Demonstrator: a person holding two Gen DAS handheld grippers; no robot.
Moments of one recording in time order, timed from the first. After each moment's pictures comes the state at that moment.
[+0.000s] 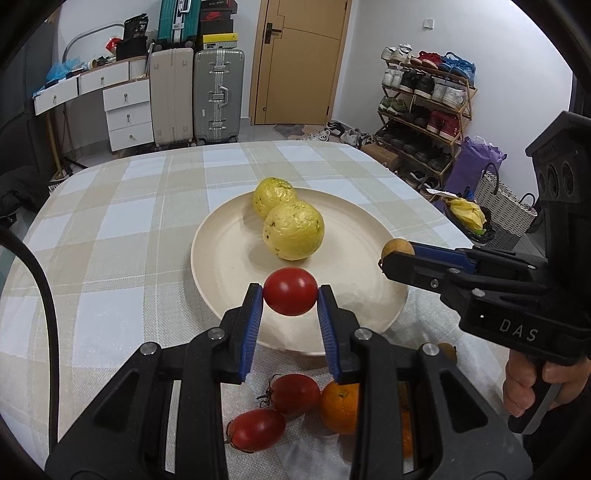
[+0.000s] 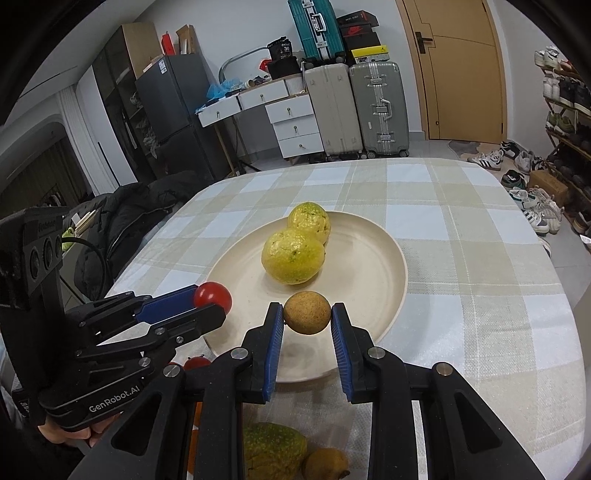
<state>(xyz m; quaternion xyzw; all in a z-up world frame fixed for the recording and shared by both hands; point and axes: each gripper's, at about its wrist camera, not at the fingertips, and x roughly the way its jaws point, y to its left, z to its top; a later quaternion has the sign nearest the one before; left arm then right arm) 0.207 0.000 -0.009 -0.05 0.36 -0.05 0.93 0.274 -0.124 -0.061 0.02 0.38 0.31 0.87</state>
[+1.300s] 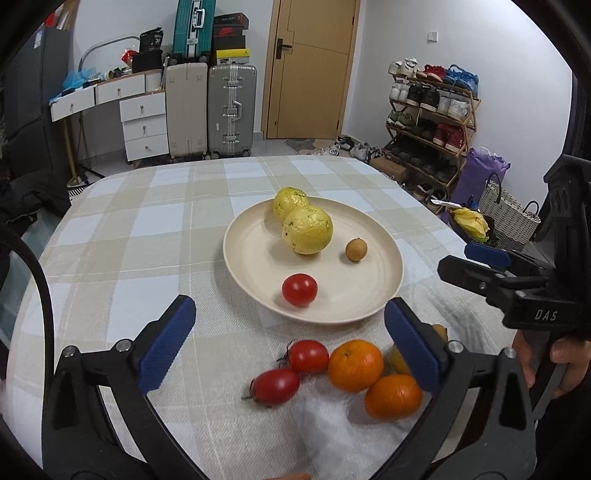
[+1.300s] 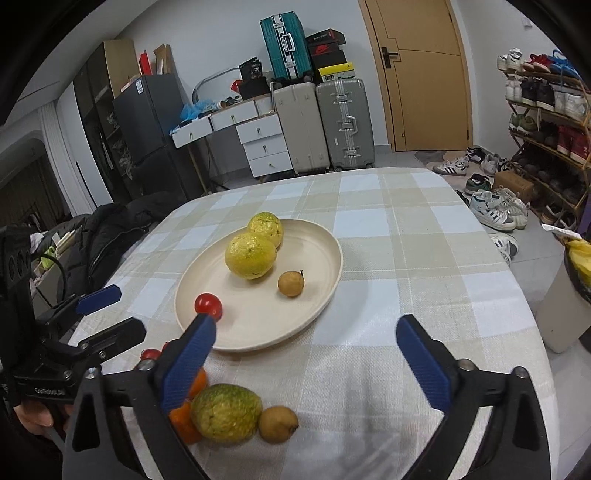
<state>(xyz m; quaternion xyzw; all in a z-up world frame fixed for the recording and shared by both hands) 0.146 0.009 0.014 -0.05 0.32 -0.03 0.94 0.243 -0.173 -0.055 0.04 0.35 0.25 0.90</state>
